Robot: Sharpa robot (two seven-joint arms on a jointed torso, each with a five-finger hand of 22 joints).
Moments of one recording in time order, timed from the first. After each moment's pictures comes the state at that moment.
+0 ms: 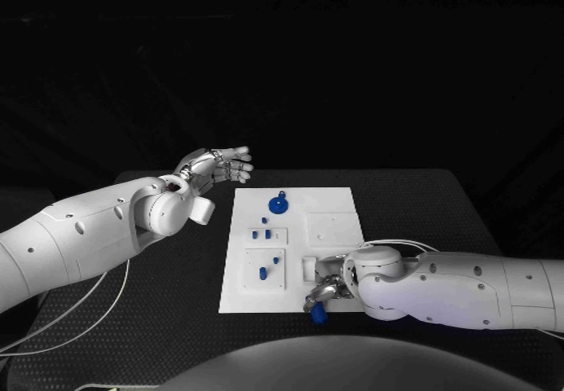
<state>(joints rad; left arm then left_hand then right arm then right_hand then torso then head) 1.15 -0.64 -0.10 1.19 -0.09 -0.09 0.26 0.90 -0.10 0.42 -0.20 0.05 0.76 0.20 0.32 0.50 1.15 0.14 0.08 0.19 0.96 0.10 0.45 0.56 0.05 0.70 0.00 0.53 1.23 0.98 -0.76 -0.24 1.67 -1.40 0.06 -0.61 0.49 -0.10 0.60 -0.29 0.05 1.02 0.08 0.31 0.62 1.15 -0.03 1.13 1.05 1.33 -0.13 1.20 1.09 0.24 1.16 -0.04 0.92 1.31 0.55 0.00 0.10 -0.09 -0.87</state>
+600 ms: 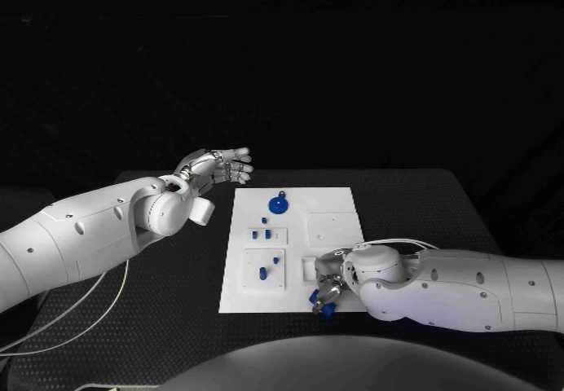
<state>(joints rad) 1.15 -0.64 -0.10 1.19 -0.10 -0.09 0.25 0.90 -0.10 0.42 -0.20 0.05 0.76 0.20 0.32 0.50 1.15 0.14 0.08 0.19 0.96 0.10 0.45 0.56 0.05 0.70 0.00 0.53 1.23 0.98 -0.76 -0.24 1.67 -1.58 0.09 -0.60 0.74 -0.13 0.46 -0.29 0.05 1.02 0.08 0.30 0.62 1.15 -0.03 1.11 1.06 1.32 -0.13 1.20 1.08 0.25 1.14 -0.04 0.93 1.31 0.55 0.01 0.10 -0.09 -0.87</state>
